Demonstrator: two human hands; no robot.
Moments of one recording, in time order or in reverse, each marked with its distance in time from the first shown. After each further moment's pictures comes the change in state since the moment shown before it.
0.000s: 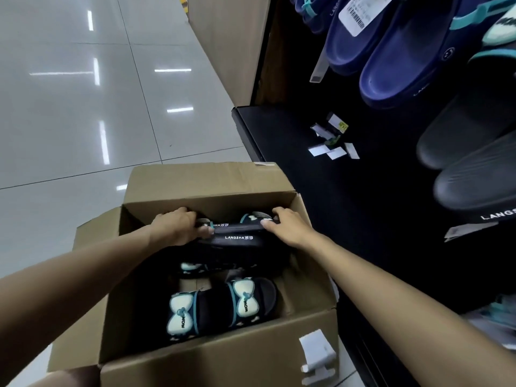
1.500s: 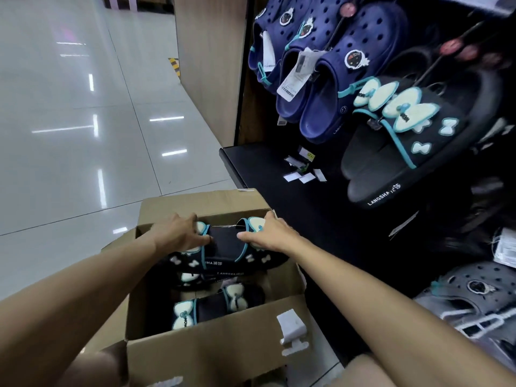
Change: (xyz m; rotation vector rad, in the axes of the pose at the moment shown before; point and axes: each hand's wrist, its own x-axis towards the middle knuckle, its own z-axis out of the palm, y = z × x) left_hand -0.126 0.059 -0.059 0.001 0.146 -0.109; right_hand -0.124 -0.045 -0.047 0.040 0.087 0.100
